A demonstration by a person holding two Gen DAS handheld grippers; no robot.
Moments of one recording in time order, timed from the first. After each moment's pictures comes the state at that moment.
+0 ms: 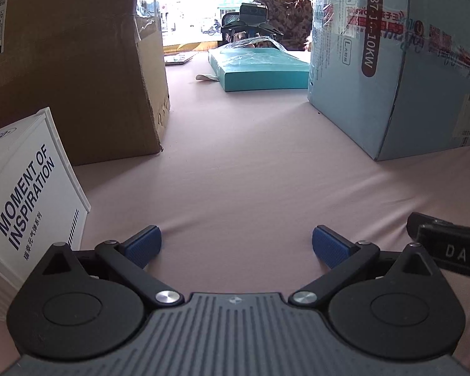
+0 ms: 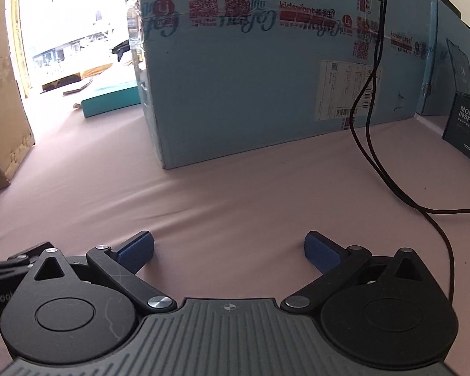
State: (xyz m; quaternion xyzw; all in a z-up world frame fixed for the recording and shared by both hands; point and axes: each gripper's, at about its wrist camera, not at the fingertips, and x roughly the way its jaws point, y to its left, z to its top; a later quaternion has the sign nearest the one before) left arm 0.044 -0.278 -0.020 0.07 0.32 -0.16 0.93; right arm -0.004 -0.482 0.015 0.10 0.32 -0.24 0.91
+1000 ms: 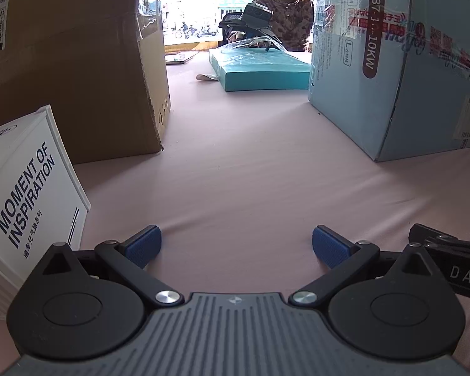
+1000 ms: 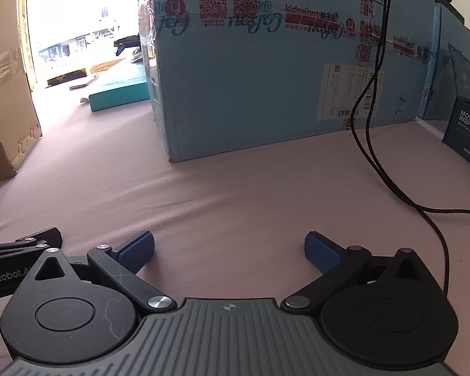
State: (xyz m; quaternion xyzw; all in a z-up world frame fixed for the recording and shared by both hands) left arm 0.057 -0.249 -0.021 0.06 0.32 -0.17 0.93; right arm -0.012 -0.478 0.016 0.09 0.32 -0.22 0.91
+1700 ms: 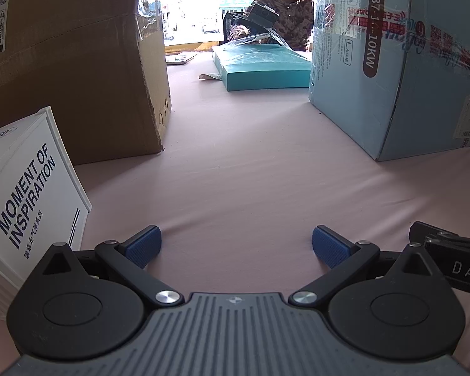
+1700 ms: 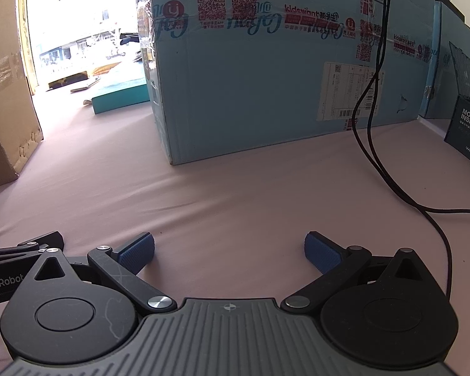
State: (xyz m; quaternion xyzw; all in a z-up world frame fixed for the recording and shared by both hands) left arm 0.056 -0.244 -0.018 0.06 0.32 -0.16 0.93; right arm -0.011 -0.478 0.015 0.10 0.32 -0.22 0.92
